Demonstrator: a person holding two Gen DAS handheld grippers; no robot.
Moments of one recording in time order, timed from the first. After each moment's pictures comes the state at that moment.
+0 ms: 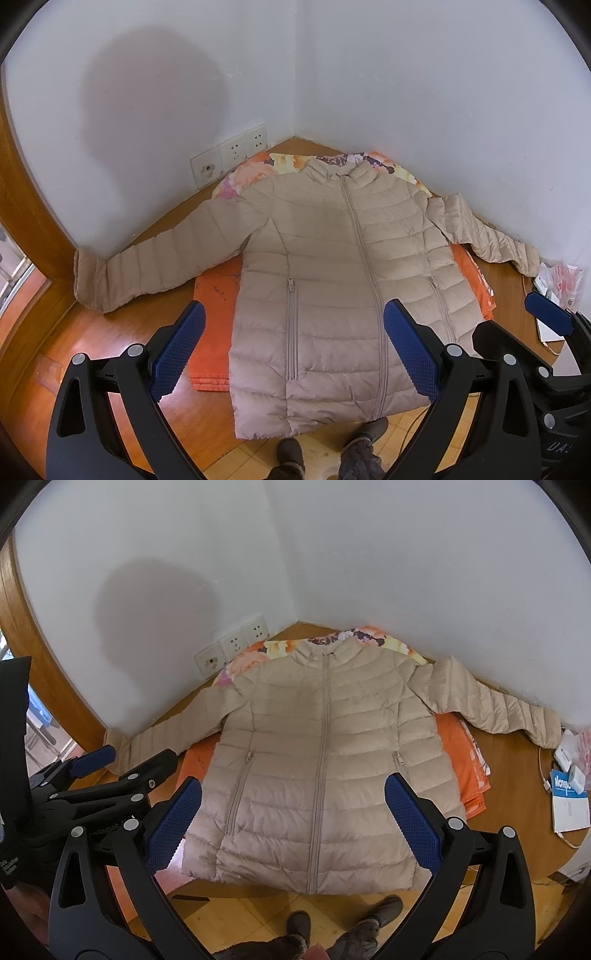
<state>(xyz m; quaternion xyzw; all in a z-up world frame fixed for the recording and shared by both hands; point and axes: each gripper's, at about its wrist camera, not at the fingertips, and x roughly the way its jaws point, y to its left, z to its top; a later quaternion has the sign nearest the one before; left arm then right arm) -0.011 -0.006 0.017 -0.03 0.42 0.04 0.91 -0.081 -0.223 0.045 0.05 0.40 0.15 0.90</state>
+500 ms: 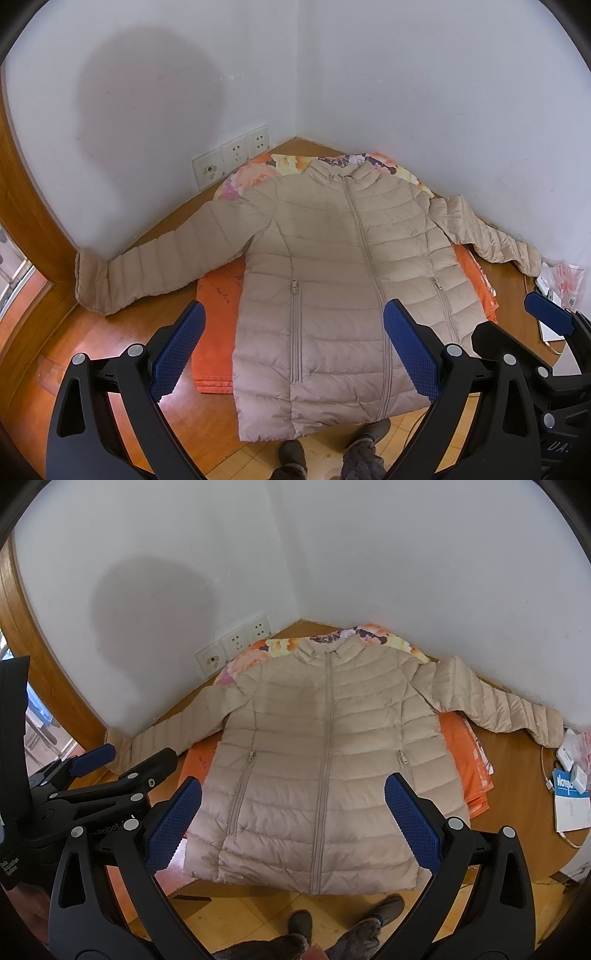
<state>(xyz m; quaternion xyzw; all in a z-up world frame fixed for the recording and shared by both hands) -0.012 -0.002 0.017 -0.03 0.42 0.04 0.91 -0.076 -0.221 0.044 0.05 0.40 0.16 0.90</state>
